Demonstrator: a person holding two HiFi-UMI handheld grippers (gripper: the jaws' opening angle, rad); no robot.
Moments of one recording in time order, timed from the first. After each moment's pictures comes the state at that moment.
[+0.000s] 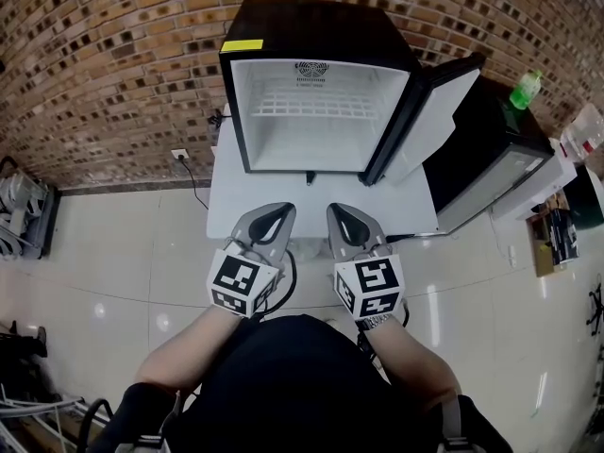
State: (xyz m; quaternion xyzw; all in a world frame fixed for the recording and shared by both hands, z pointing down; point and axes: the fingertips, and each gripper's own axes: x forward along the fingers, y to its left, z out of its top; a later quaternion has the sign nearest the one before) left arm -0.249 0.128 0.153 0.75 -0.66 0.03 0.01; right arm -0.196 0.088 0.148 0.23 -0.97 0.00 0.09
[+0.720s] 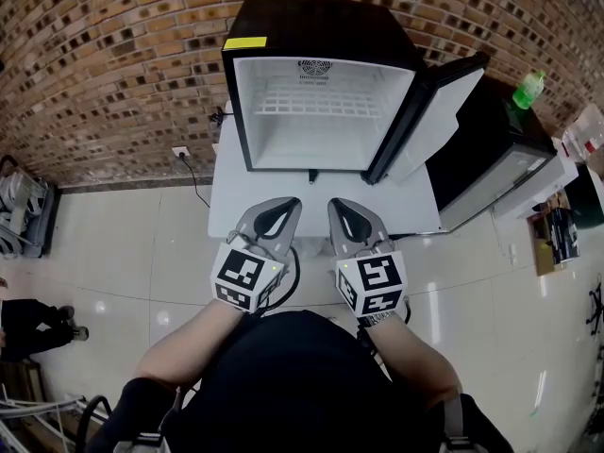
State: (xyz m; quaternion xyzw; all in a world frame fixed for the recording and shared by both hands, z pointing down) left arm -0.253 0.119 0.149 0.75 -0.66 0.04 0.01; right arm -0.206 0.086 0.143 0.23 -0.97 -0.01 0.09
